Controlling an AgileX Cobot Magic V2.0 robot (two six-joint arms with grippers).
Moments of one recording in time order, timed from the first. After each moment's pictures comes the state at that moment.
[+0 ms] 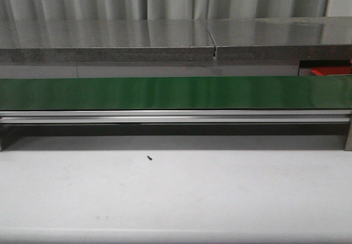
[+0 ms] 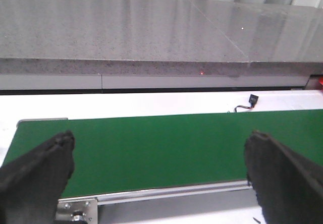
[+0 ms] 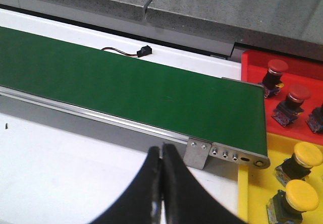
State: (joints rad) left arm -0.17 0.67 -0.50 -0.92 0.15 0.79; right arm -0.14 0.42 -0.48 0.53 0.55 -0.62
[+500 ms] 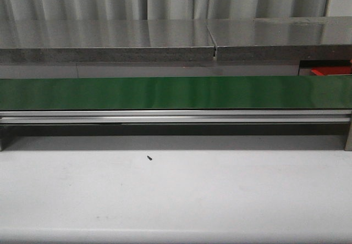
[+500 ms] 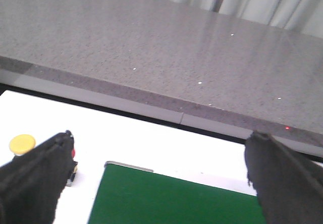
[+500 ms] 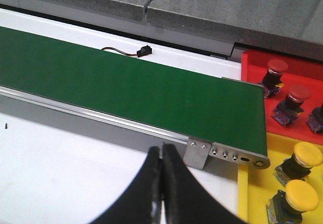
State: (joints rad) left arm 0.31 1.16 -1.03 -0.93 0.41 0.72; right arm -0.14 0.42 -0.48 0.53 0.55 -0.62
